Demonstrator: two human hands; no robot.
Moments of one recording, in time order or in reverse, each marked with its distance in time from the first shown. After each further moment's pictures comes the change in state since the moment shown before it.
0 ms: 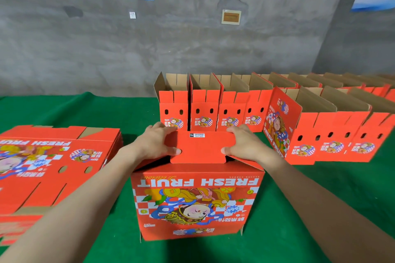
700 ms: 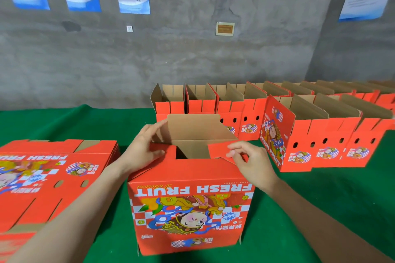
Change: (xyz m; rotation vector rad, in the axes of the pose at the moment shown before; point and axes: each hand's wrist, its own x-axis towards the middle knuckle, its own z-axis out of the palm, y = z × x) left_hand 0.000 -0.027 0.000 -0.318 0.314 0.277; right_hand -0.046 0.021 0.012 0.349 0.513 -0.376
